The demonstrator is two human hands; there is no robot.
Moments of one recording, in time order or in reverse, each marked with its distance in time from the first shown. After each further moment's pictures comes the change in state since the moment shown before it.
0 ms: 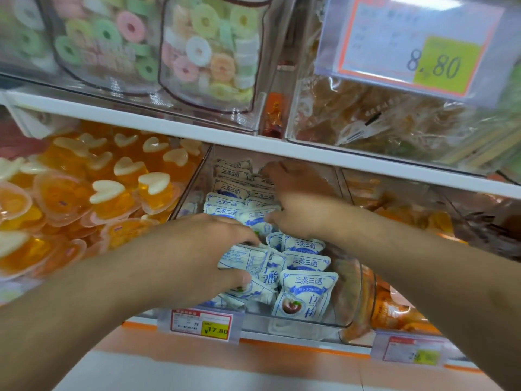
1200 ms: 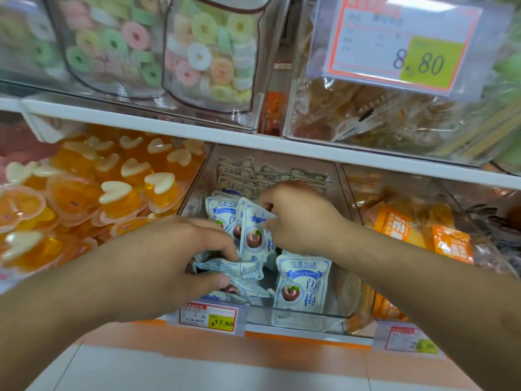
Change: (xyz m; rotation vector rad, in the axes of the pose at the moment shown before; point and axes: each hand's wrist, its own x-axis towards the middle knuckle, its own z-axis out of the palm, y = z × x) left_hand -0.029 -0.026 0.012 -0.133 0.129 0.091; right_hand -0.020 -0.016 0.012 0.082 -0.005 0.000
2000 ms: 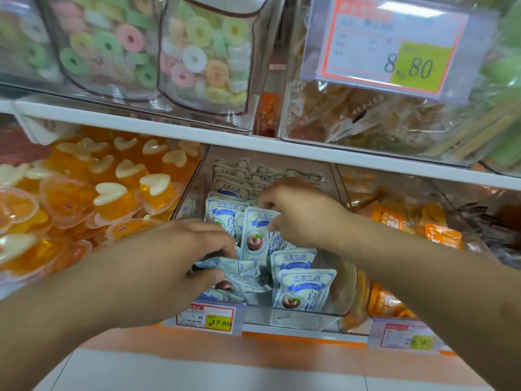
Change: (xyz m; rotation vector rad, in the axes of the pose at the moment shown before) left_hand -0.001 0.002 0.004 0.072 0.063 0.030; right_hand 0.005 0.012 -0.010 -0.035 -0.096 -0.062
